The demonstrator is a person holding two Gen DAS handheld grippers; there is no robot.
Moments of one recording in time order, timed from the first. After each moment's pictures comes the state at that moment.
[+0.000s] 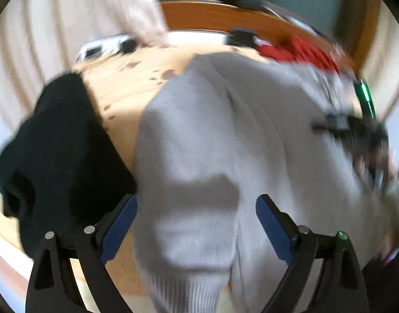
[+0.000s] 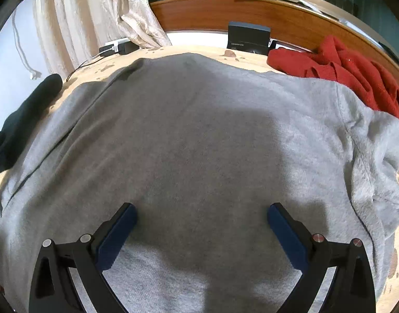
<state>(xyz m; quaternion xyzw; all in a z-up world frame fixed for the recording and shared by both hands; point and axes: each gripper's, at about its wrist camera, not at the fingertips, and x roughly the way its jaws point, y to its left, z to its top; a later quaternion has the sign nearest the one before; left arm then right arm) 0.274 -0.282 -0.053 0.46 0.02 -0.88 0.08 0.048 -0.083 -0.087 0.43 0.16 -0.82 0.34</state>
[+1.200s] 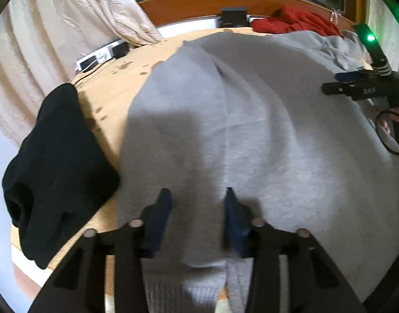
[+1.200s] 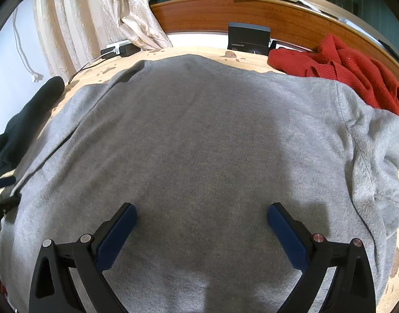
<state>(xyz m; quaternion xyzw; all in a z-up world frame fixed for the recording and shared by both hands) 0.256 -0.265 -0.081 0.47 -0.03 -0.87 0.11 0.047 -0.082 -0.086 0.43 0.15 -0.82 0.34</state>
